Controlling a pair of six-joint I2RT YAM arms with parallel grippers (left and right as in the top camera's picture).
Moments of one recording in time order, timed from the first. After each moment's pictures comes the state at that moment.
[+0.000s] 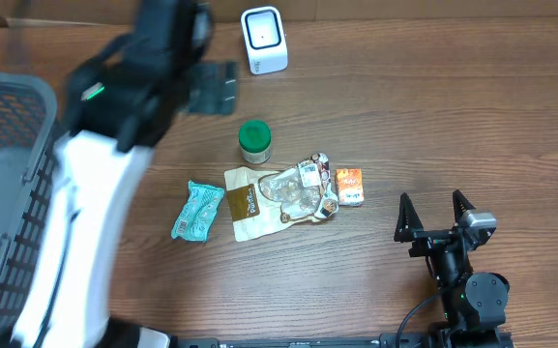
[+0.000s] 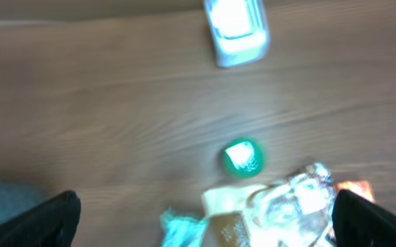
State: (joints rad) left arm -0.30 1.61 2.06 -1.36 -0.18 -0.22; right arm 0.09 0.01 0.02 -0.03 -0.03 0.20
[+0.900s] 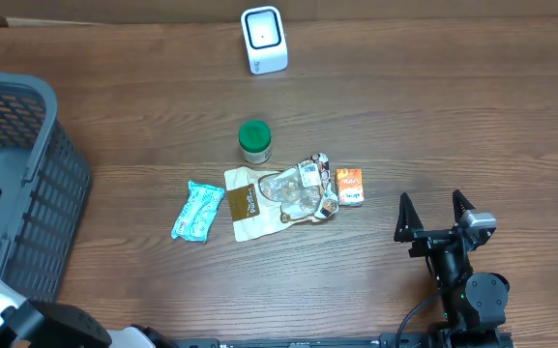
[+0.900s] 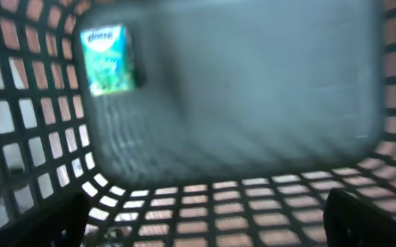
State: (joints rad) left arm 0.84 1.58 1.60 -1.34 -0.17 -0.43; right arm 0.09 0.01 0.02 -0.04 -0.03 0.20
